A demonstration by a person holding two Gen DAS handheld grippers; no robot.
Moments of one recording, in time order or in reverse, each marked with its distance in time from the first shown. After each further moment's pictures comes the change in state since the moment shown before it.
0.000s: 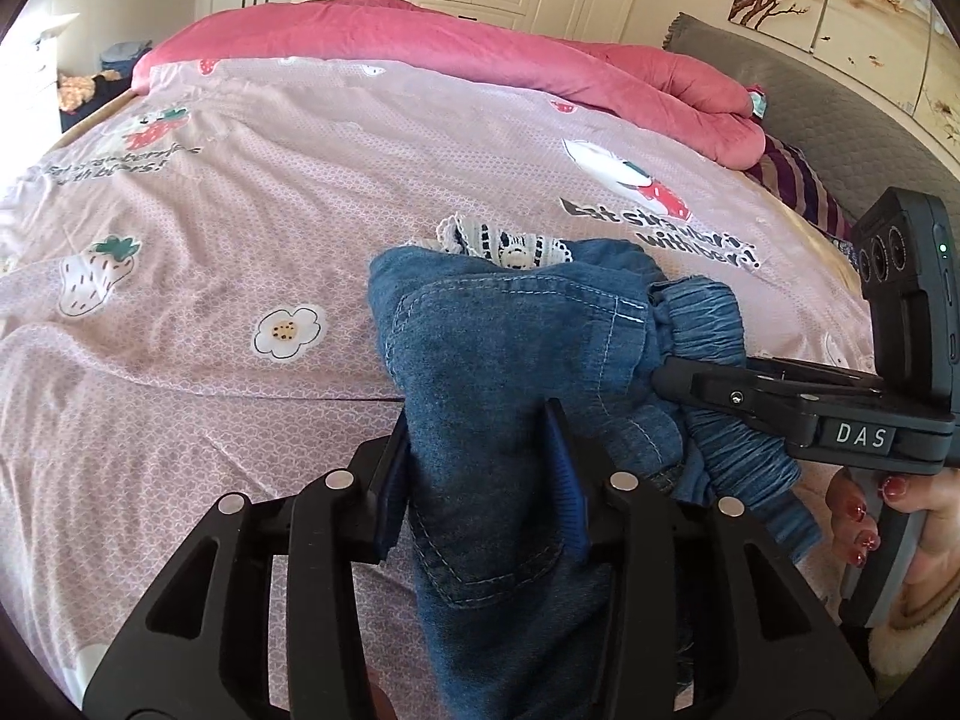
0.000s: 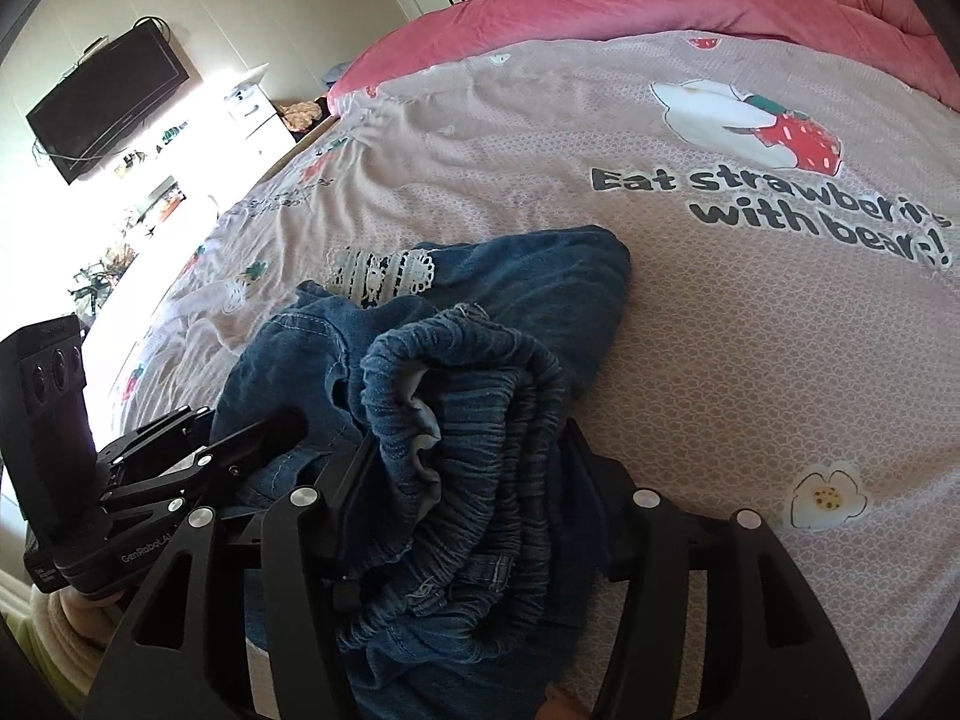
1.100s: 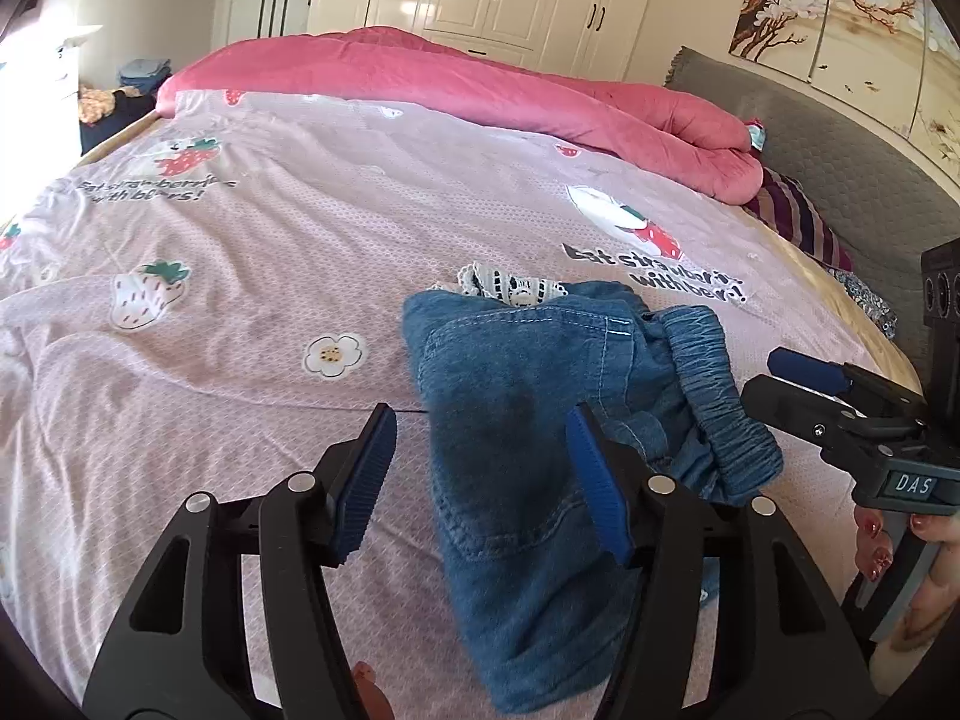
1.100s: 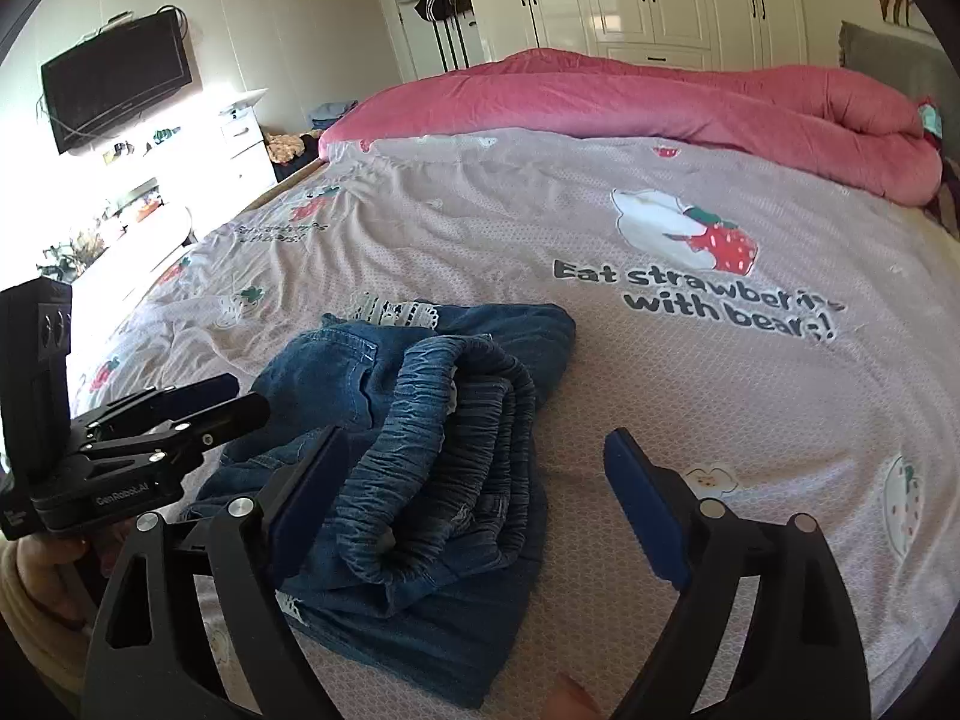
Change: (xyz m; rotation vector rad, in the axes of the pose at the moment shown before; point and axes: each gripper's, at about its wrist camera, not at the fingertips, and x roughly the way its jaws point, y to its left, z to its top) left arm -0.041 0.007 0.000 -0.012 -0.089 0.012; right arm -0.063 0.032 -0.019 -0.123 -0.169 -0.175
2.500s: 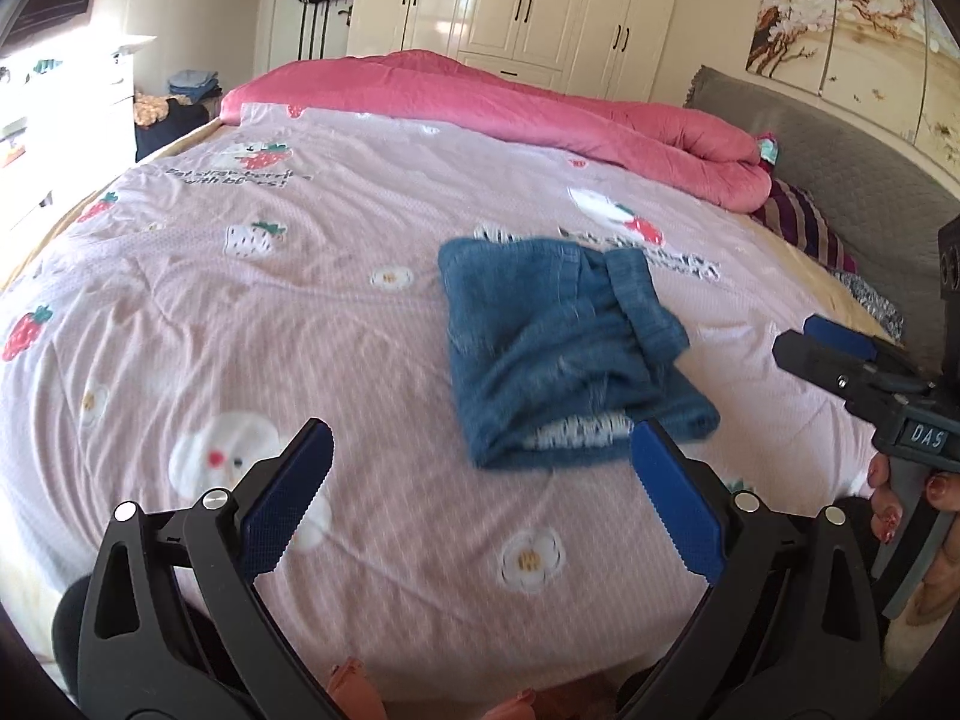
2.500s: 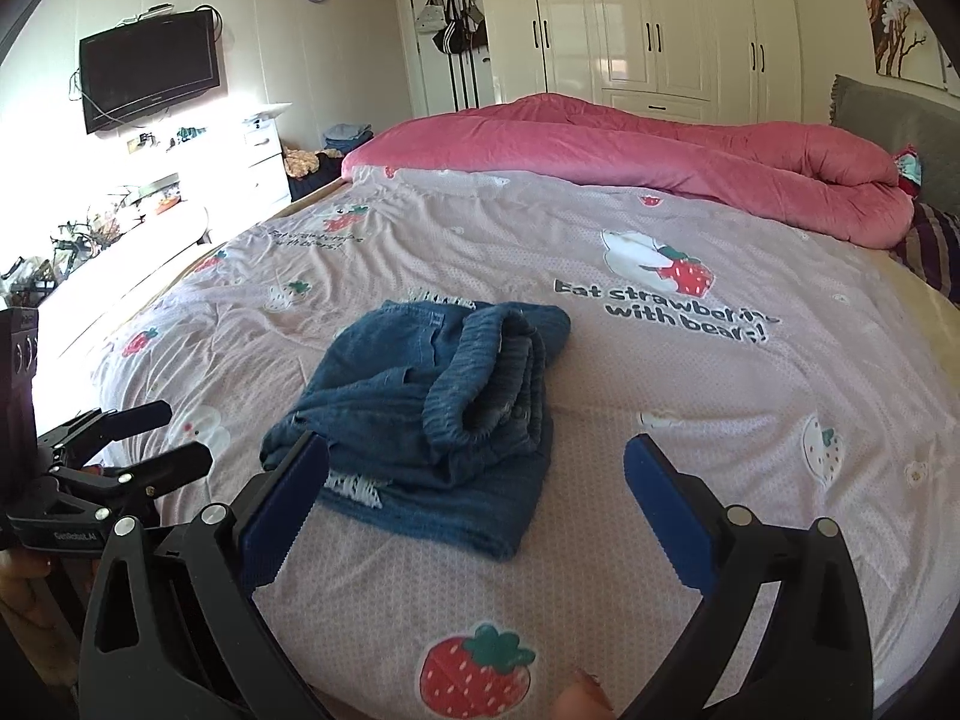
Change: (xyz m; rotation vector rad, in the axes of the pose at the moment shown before) left arm -0.102 -0.028 -0.070 -0.022 -0.043 0.097; right arm -0.091 0.033 -0.048 -0.061 -0.084 -0.034
